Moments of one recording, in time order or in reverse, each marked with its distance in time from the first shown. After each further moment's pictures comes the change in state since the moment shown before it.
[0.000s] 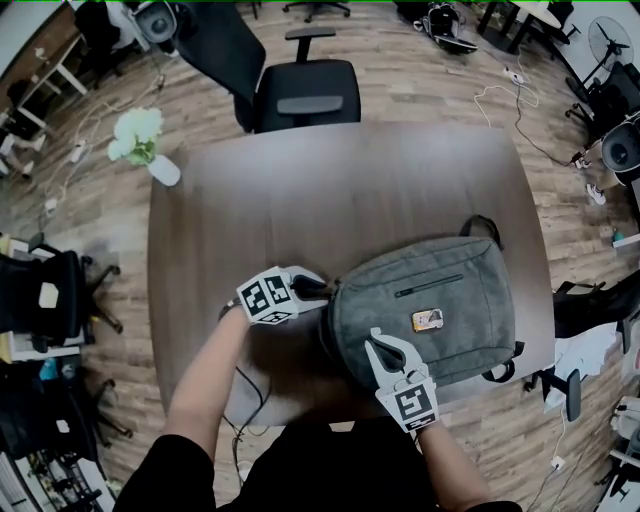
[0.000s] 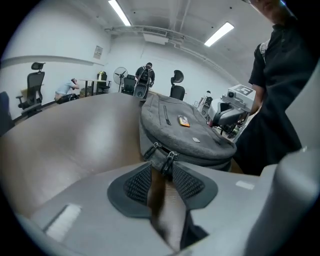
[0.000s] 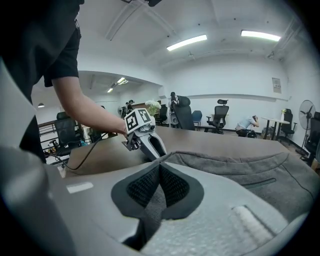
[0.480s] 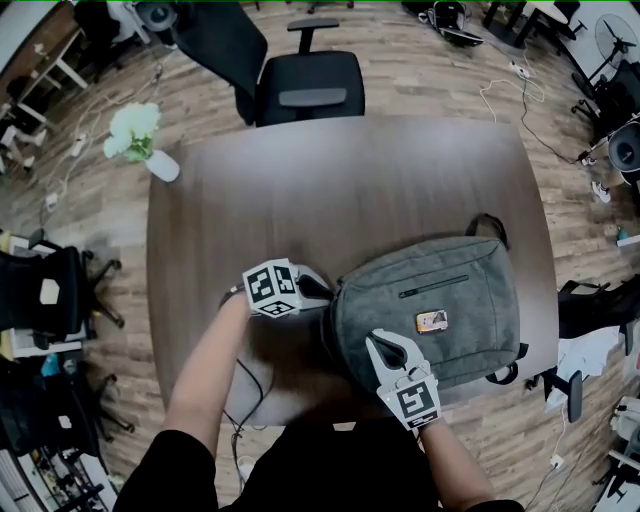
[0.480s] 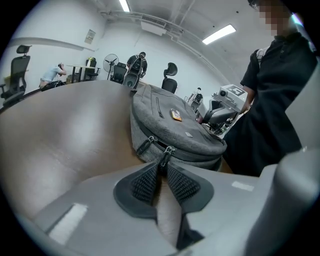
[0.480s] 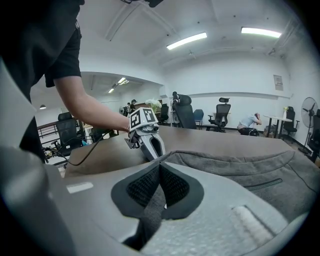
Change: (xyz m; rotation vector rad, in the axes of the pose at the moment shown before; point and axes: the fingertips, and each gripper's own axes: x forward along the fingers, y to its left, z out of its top) left arm 0.008 -0.008 -0.006 -0.009 0.093 -0.163; right arm 0.010 -0.005 -0.001 0.011 0.005 0.024
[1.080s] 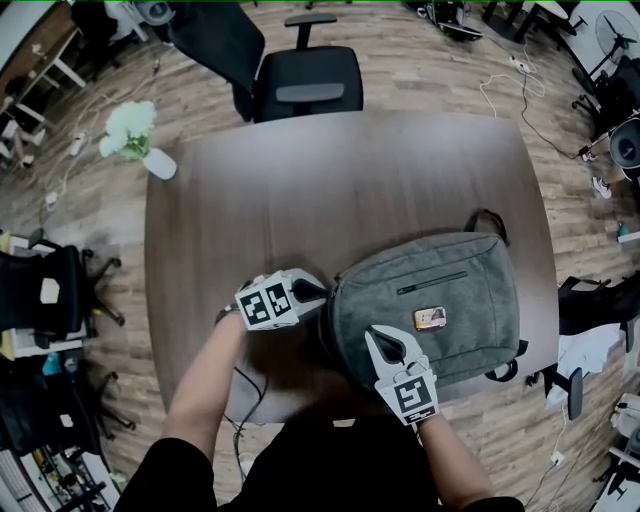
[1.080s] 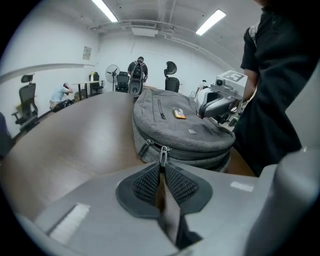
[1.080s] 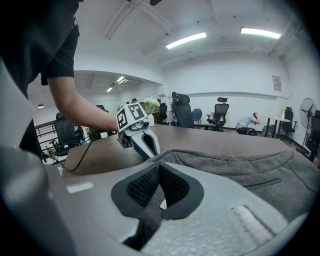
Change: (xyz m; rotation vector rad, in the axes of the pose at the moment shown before) left arm -0.007 -0.005 0.003 0.119 -0.010 0.197; right arm 0.002 -0.007 -0.002 -0.008 0.017 -0.018
